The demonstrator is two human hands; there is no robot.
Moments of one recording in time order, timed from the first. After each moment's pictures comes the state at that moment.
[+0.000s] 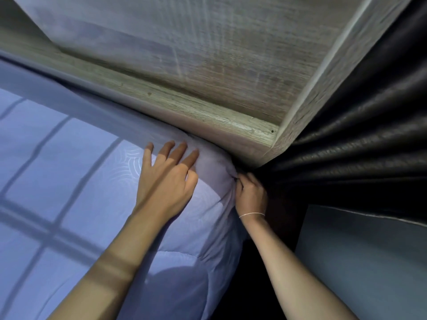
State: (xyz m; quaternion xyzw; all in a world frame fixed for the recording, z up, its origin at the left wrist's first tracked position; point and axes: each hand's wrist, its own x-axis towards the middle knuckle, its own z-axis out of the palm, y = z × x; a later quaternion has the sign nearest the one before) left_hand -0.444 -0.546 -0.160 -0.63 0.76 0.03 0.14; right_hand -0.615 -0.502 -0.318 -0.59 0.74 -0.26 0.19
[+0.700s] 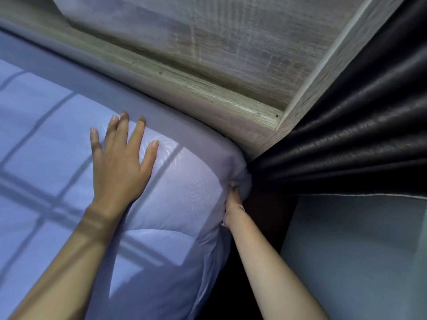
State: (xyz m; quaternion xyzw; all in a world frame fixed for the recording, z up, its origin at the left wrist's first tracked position) left_hand -0.374 -0.526 -0.156 -0.72 0.69 0.01 0.00; right_hand -0.571 -0.474 -0.331 0.05 0.72 -0.26 0.64
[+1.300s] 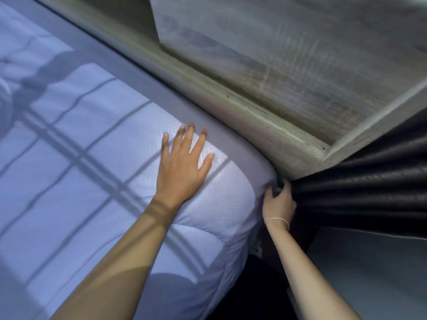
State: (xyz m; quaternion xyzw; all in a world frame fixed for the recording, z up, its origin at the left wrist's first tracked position) left_hand -0.375 -0.527 -0.164 -0.72 0.70 0.00 0.00; right_hand -0.598 -0.507 -0.268 -0.40 0.84 -0.21 0.31
